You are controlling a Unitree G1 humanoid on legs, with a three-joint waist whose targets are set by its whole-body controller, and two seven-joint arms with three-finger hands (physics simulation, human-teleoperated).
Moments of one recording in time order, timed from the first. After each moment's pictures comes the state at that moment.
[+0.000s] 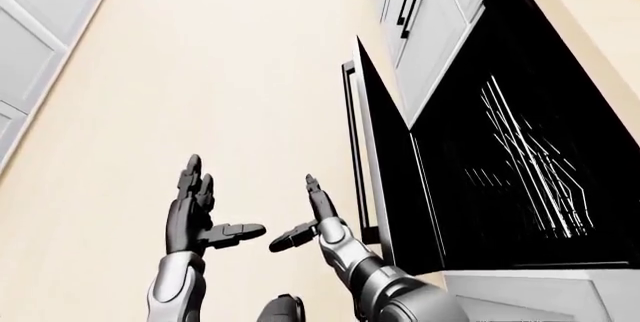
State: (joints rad) left arm 0.01 0.09 0.23 -0.08 -0.16 0.13 -0.09; right arm -0.80 0.31 -0.14 1.40 -0.35 -0.11 -0.21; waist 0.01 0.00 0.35
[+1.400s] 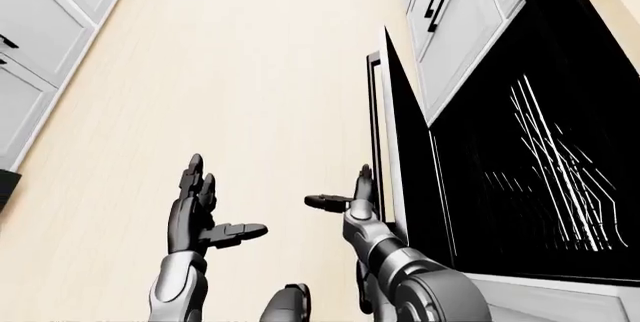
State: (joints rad) left arm 0.01 0.08 0.23 -0.08 -0.16 0.12 -0.09; right arm -0.87 0.20 -0.27 1.41 -0.07 -0.09 -0.51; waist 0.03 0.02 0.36
